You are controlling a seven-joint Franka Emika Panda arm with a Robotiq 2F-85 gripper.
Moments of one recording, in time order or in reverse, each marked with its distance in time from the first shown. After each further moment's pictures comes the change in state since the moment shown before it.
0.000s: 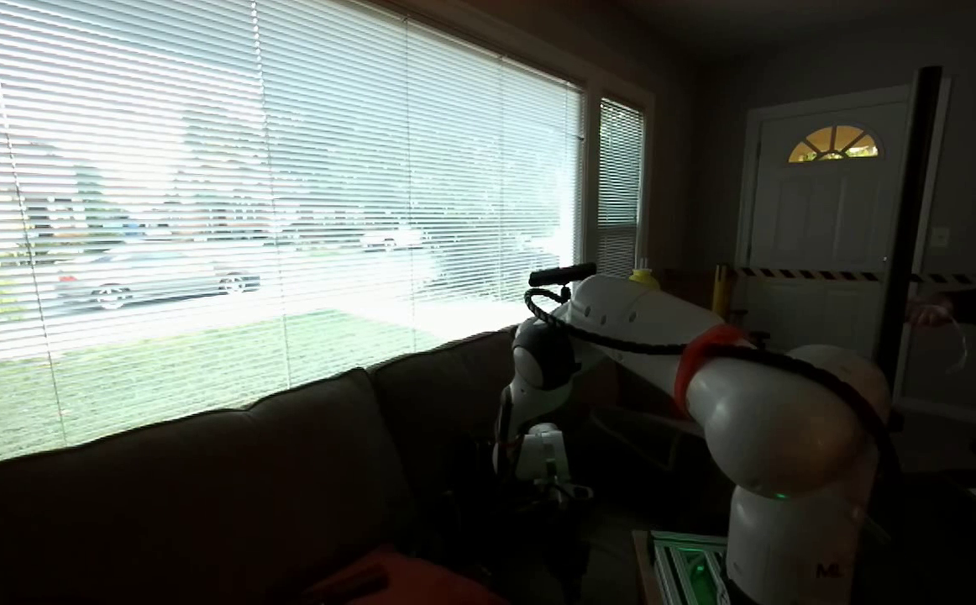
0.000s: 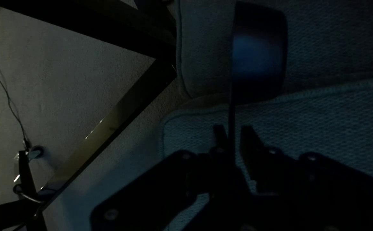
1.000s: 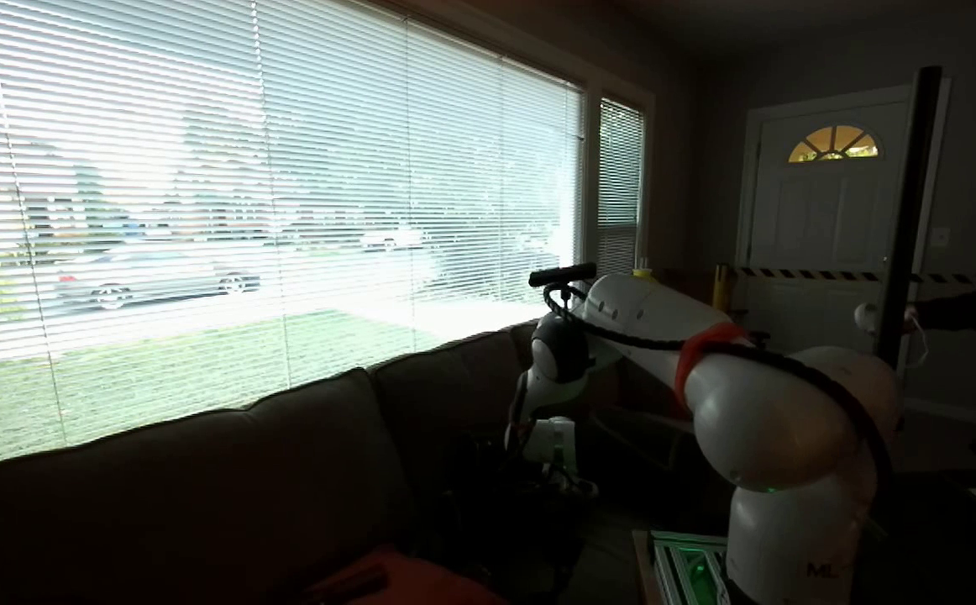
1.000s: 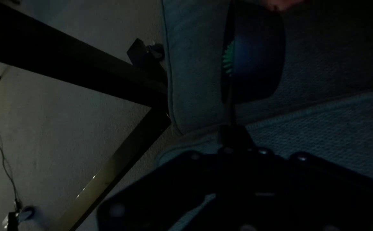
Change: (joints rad) arm -0.135 0.003 0.054 0.094 0.067 -0.152 0.008
